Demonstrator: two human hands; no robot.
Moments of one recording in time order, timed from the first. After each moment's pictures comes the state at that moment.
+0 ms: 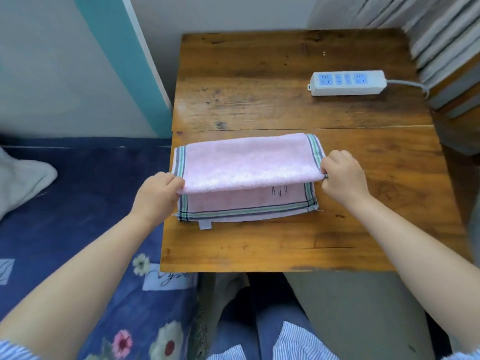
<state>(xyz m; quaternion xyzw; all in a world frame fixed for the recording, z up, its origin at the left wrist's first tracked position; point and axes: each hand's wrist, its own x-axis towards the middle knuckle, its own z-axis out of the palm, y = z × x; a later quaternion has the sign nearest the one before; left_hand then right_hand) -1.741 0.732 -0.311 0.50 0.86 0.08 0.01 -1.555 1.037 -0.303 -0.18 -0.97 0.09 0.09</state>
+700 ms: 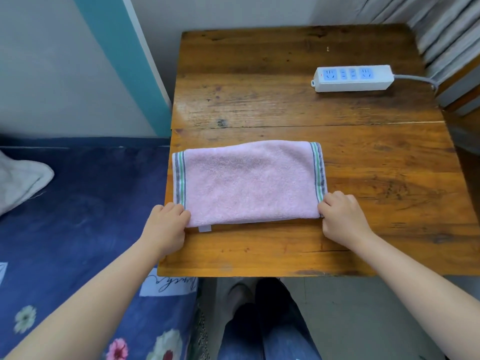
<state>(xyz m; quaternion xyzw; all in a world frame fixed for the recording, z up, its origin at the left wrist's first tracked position) -1.698 0.719 -0.351 0.45 0.87 -0.16 0.15 -1.504 1.005 -0.350 -0.12 -0.99 0.01 -0.03</state>
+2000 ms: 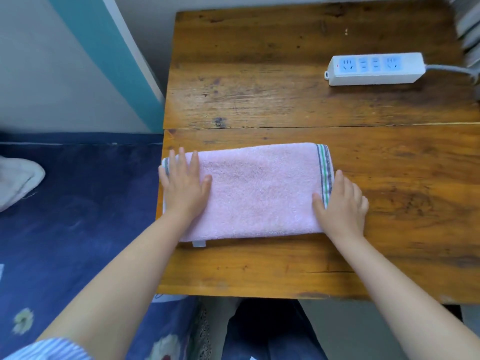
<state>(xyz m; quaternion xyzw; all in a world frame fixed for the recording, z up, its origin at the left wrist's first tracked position) -1.742 0.809 -0.384 0.22 0.97 0.02 0.12 -1.556 1.010 -0.370 -0.44 -0.88 0.18 -0.06</state>
